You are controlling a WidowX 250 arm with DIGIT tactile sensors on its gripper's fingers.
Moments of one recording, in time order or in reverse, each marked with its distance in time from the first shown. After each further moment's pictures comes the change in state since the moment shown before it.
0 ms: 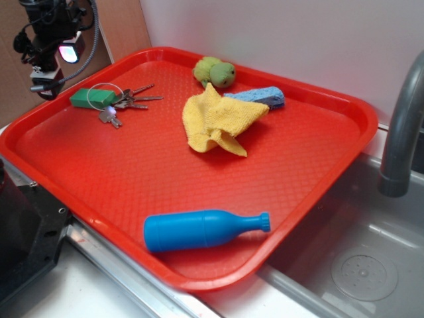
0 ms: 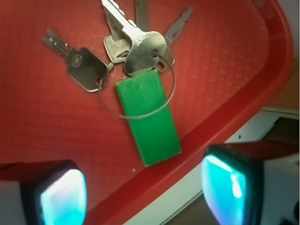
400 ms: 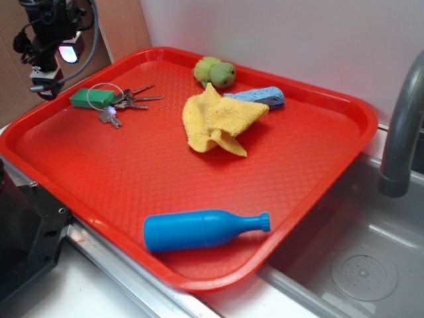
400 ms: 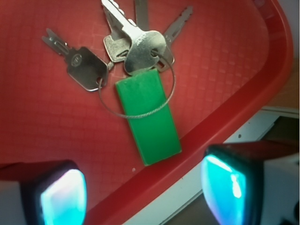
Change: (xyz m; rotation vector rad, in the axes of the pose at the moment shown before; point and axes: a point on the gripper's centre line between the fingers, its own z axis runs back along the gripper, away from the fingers) arm 0.000 0.000 0.000 0.002 0.000 0.000
